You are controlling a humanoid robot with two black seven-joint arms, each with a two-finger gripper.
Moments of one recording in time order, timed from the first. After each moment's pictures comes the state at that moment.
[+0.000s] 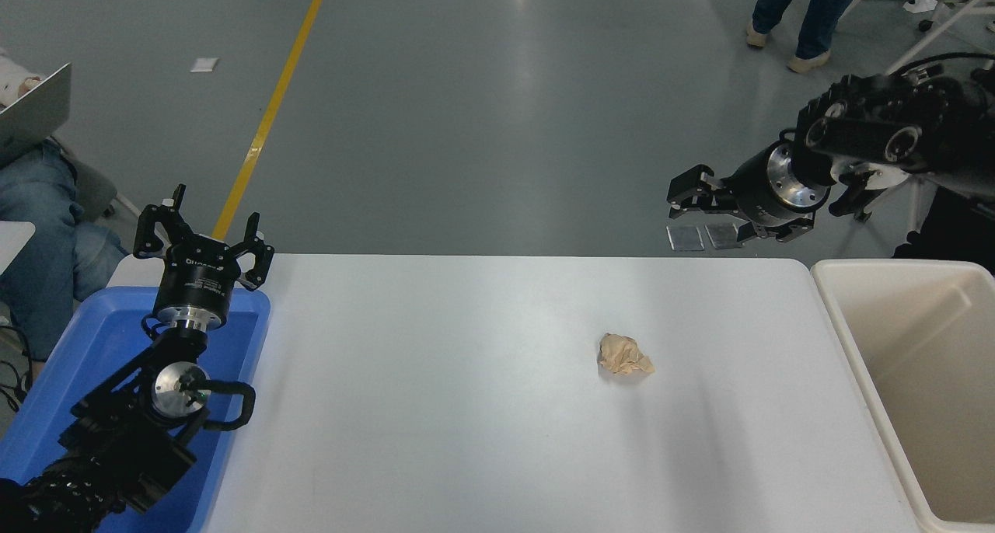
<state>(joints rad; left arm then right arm) -0.61 0.21 -0.90 -0.40 -0.07 -0.57 -0.54 1.83 -0.30 -1.07 1.04 -0.01 0.52 -0.10</state>
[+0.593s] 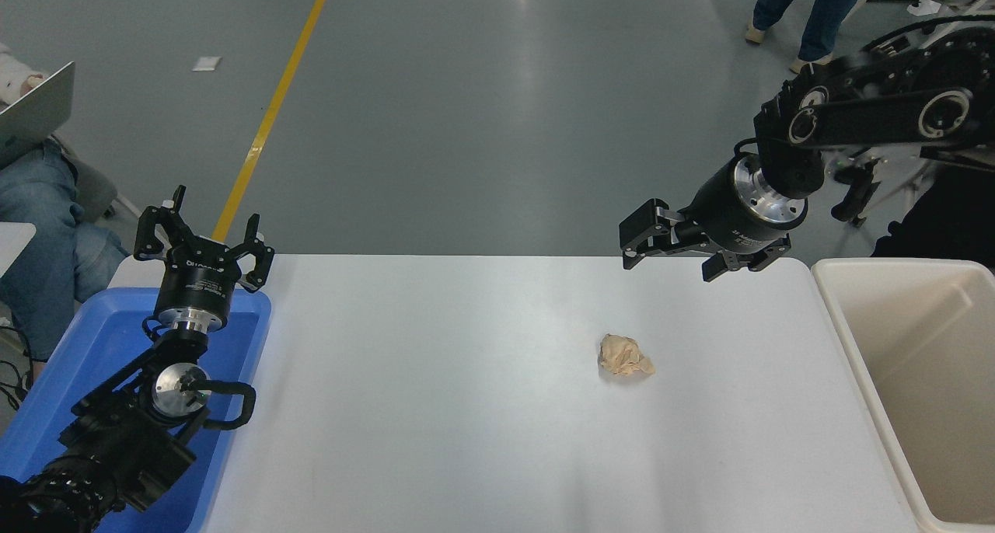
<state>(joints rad) -0.61 0.21 -0.90 -0.40 -0.07 -0.57 -0.54 2.14 -0.34 -1.10 1.43 -0.01 0.56 -0.10</state>
